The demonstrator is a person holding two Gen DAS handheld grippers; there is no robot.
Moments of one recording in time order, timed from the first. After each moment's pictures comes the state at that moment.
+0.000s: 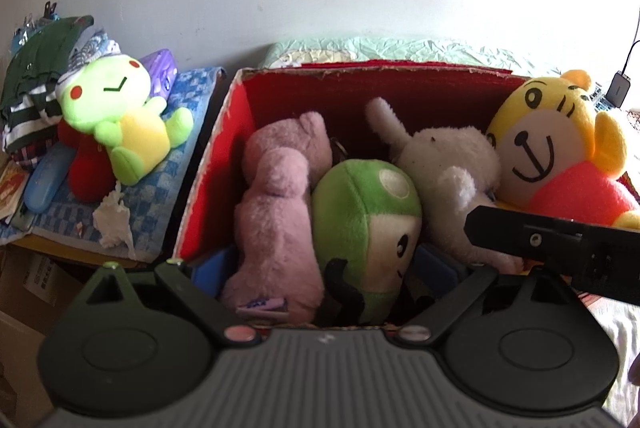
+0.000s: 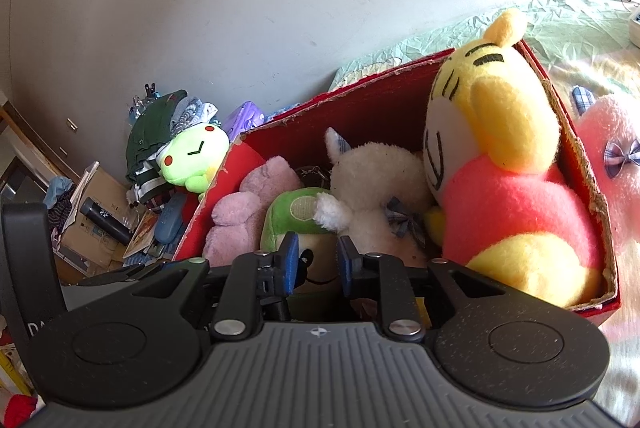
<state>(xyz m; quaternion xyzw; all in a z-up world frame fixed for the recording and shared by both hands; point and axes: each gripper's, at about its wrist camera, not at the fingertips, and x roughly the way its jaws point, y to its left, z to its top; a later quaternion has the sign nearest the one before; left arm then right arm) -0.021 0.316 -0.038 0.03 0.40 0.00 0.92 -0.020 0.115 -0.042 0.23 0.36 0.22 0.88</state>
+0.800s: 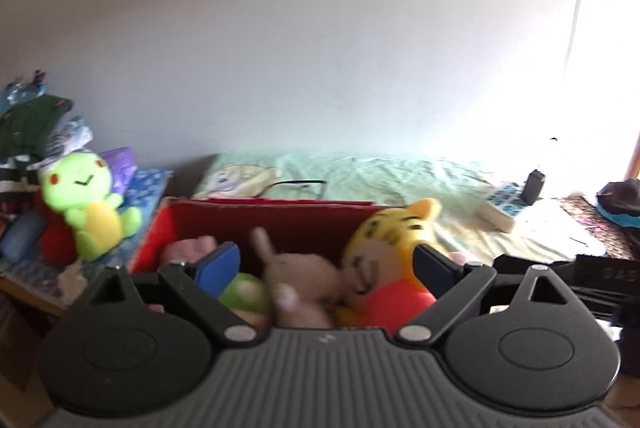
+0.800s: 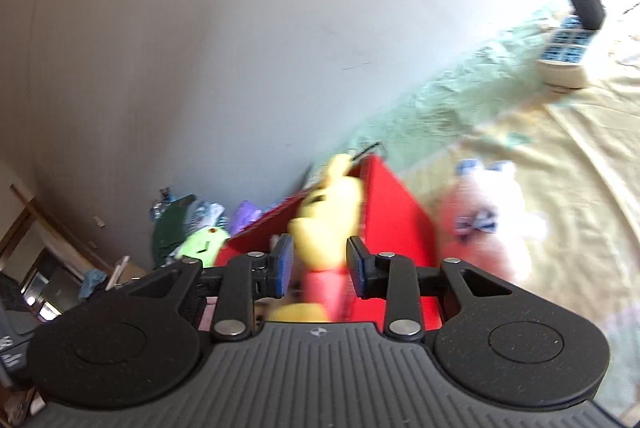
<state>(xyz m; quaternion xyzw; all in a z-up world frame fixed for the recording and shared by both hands) -0.074 0.222 0.040 -0.02 0.26 -0.09 0.96 -0.061 -0.061 -0.033 0.34 0.28 0.17 0.88</state>
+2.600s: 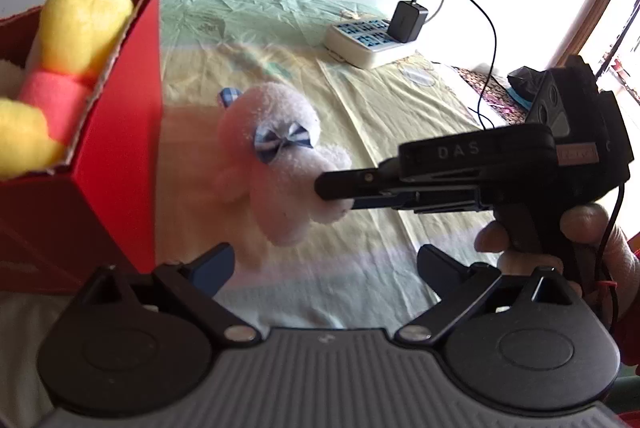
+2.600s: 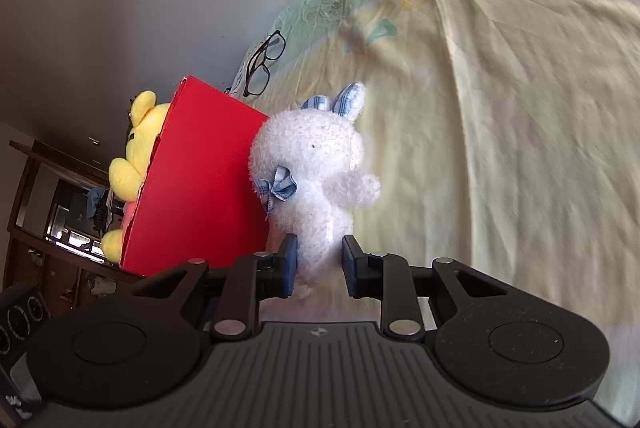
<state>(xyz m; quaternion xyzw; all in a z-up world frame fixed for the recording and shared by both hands) -0.058 0.052 -0.080 -0.05 0.44 -0.21 0.87 -0.016 -0.198 -0.132 0.34 0.47 0.27 0.77</state>
